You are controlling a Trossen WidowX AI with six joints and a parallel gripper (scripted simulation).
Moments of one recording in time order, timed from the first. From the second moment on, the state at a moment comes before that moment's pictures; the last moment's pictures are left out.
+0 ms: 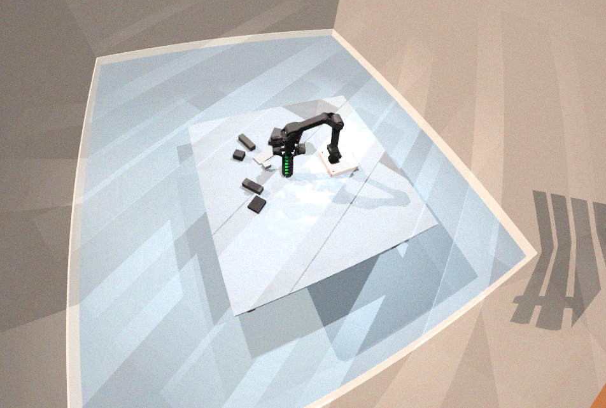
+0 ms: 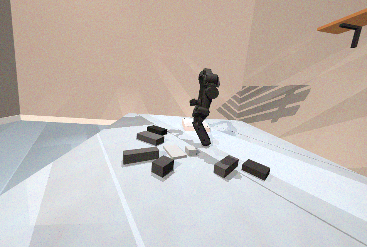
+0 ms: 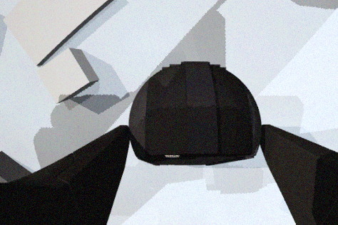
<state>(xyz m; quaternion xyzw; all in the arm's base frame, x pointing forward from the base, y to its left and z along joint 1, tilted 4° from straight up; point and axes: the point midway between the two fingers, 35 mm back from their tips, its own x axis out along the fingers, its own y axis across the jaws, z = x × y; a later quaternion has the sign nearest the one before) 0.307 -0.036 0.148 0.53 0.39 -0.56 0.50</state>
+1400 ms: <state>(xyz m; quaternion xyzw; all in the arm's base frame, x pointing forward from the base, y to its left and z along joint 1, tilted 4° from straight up) 0.313 -0.001 0.157 0.51 0.37 -0.58 0.51</state>
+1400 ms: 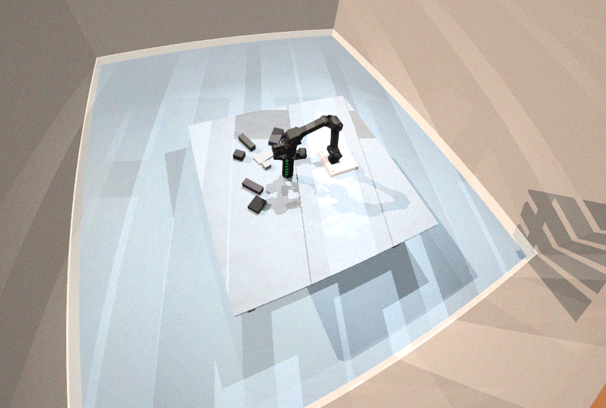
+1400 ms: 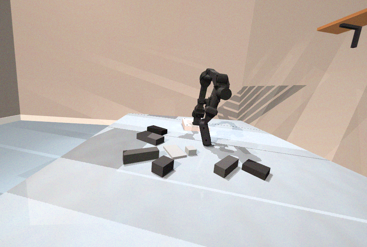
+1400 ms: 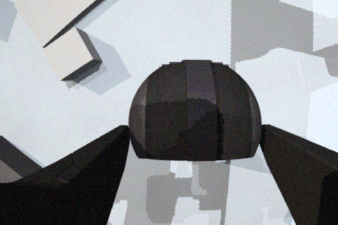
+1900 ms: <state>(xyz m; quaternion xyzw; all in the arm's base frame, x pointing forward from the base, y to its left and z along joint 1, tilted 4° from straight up) 0.315 0.009 0.160 0.52 0.38 -0.58 0.51</state>
